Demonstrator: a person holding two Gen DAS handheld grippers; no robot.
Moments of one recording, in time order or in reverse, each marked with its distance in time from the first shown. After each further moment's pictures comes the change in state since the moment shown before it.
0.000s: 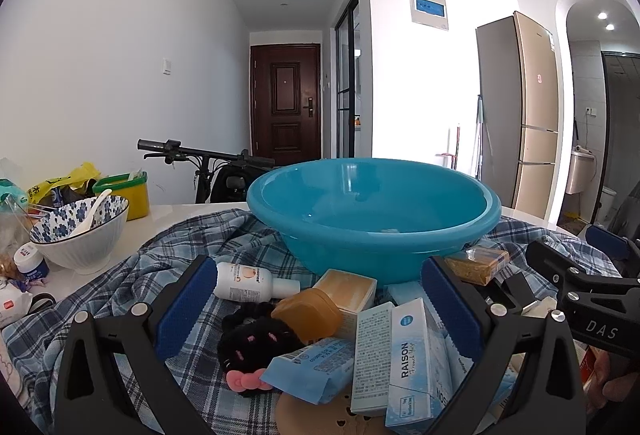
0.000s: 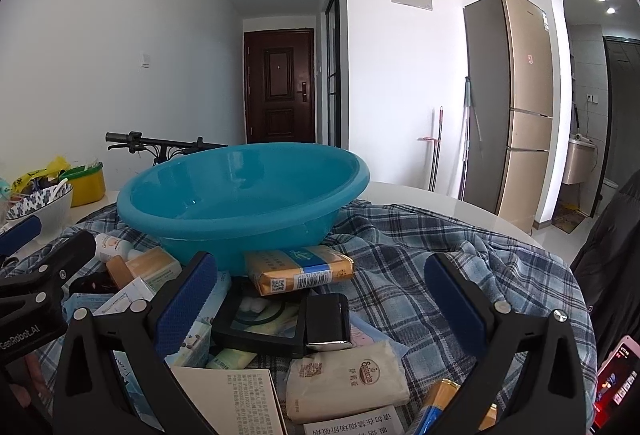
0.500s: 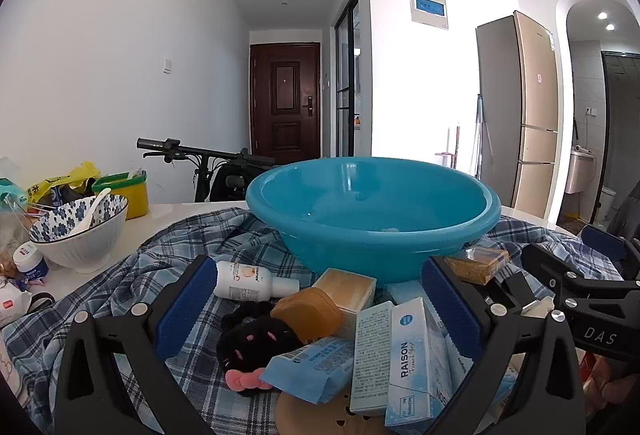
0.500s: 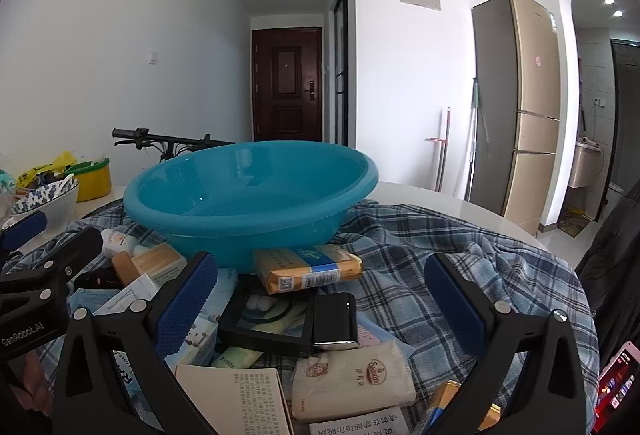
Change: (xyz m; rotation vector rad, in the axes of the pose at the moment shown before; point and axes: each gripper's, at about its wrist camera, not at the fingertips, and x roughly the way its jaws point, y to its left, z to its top) left arm 0.000 0.001 0.001 0.002 0.006 -0.001; right arm 0.001 0.006 0.000 -0.018 0.010 0.031
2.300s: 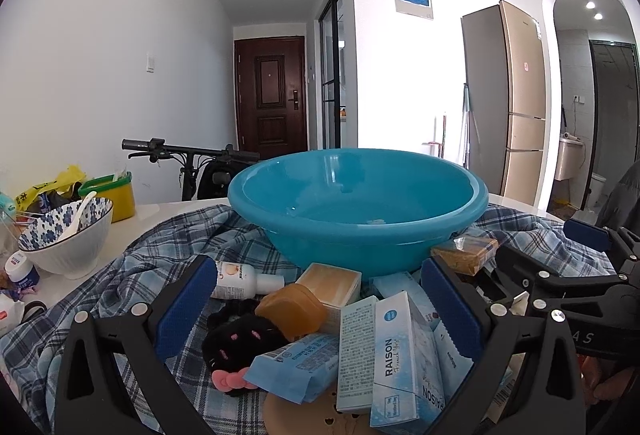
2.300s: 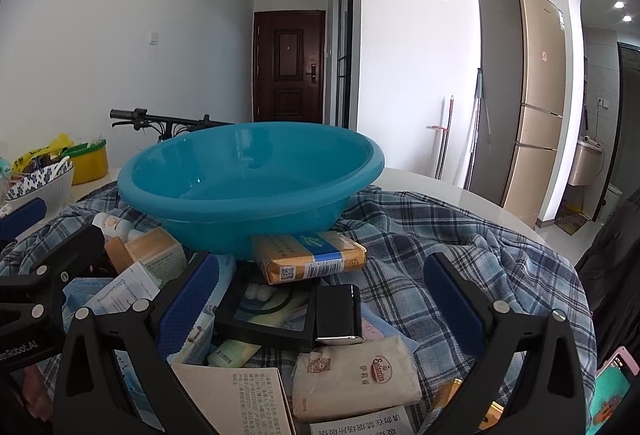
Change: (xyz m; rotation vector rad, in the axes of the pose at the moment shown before) left arm 0.005 -0.011 0.000 0.039 0.028 -0.040; right arm 0.013 0.005 0.000 -0.028 0.076 -0.012
